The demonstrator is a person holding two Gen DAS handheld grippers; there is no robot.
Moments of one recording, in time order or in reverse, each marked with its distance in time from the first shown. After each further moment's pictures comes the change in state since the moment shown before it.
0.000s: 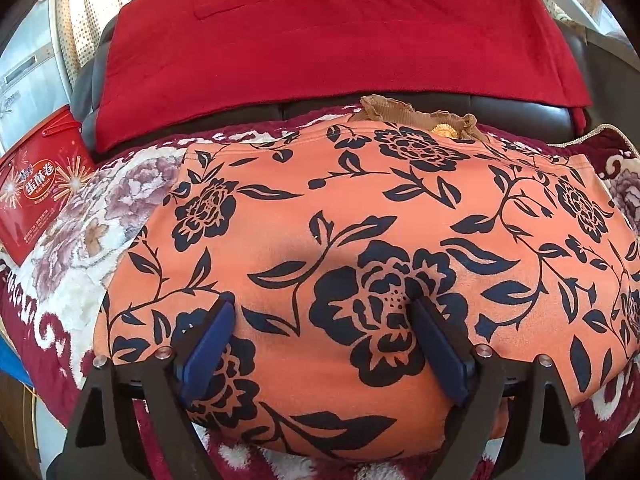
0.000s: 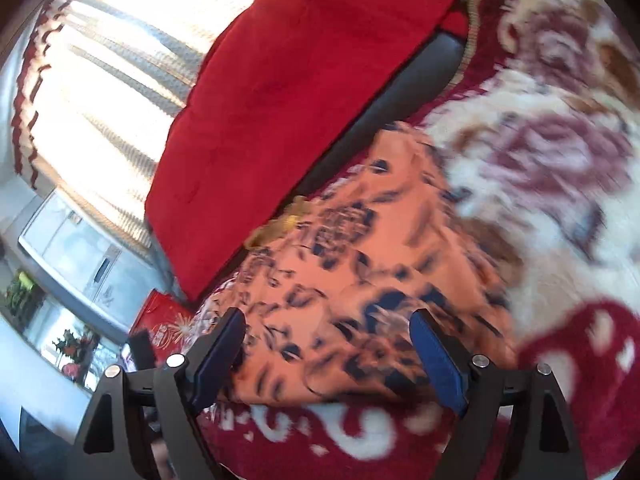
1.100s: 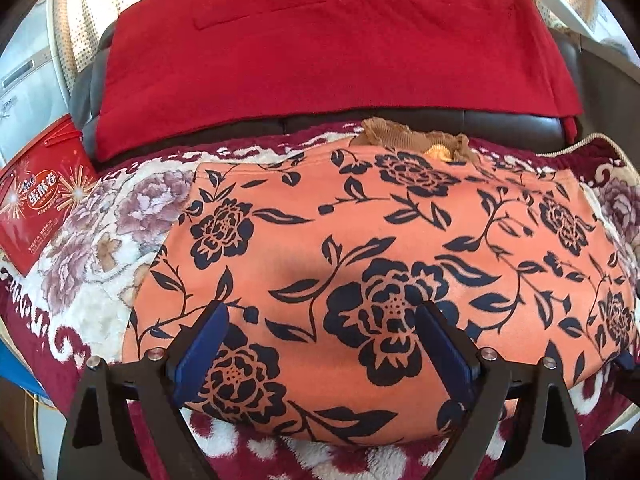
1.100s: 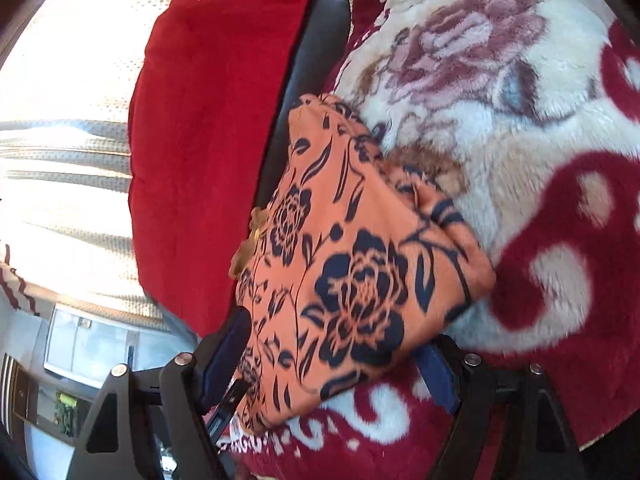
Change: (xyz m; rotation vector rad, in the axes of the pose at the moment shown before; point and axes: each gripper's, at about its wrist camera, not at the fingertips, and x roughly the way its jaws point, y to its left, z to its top) left arm -0.024 0.009 0.012 0.002 -0.013 -0.019; right arm 0.002 -0.053 -0.037 0.459 -0.010 -0.030
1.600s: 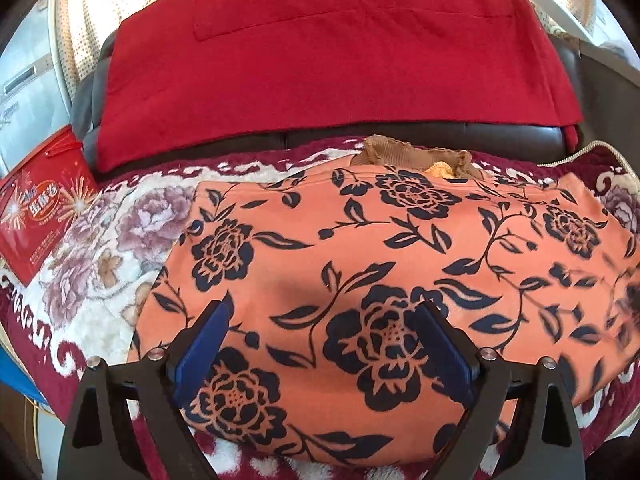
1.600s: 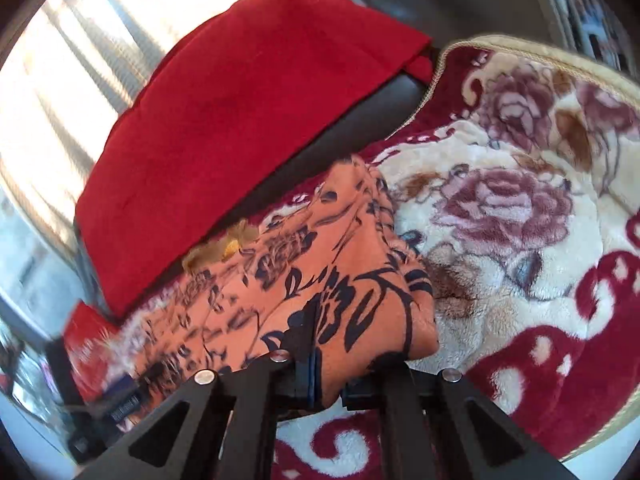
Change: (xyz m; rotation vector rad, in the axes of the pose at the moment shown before) left arm 0.008 -0.002 0.010 0.017 -0.023 0.003; right arm 0.007 0.064 0.000 -0.451 -0.082 -0.350
